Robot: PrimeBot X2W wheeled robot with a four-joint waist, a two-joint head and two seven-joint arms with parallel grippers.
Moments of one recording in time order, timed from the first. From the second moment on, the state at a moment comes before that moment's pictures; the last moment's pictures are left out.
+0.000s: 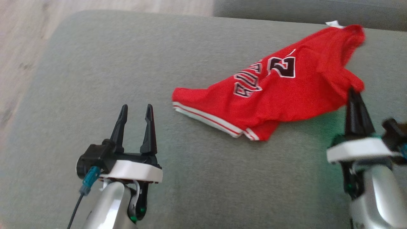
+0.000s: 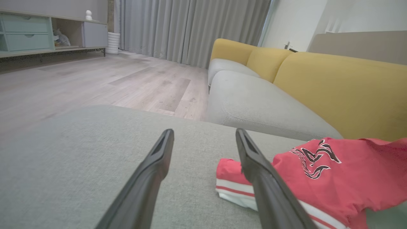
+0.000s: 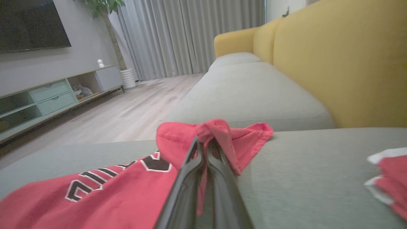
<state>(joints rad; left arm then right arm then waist) -0.25 0.05 -0.29 0.33 -0.37 0.00 -0.26 -0.25 -0.05 -0.11 0.35 0.13 0.12 -0.24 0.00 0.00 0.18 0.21</state>
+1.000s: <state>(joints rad) -0.24 0.05 -0.30 0.36 -0.33 -0.02 -0.26 -0.01 -0.04 -0.12 -0.01 0.19 0.12 -0.20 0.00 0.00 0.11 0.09</state>
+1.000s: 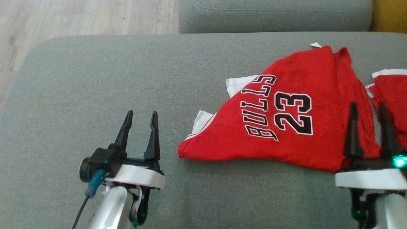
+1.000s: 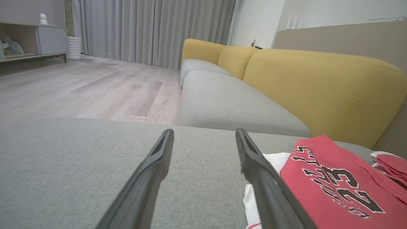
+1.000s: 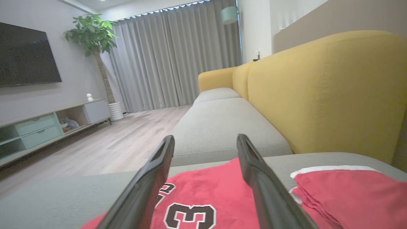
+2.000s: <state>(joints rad) -0.59 0.12 -0.55 0.69 -0.30 -0.12 0.11 -0.03 -0.04 -0.06 -0.02 0.24 0.12 -0.25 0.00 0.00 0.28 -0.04</state>
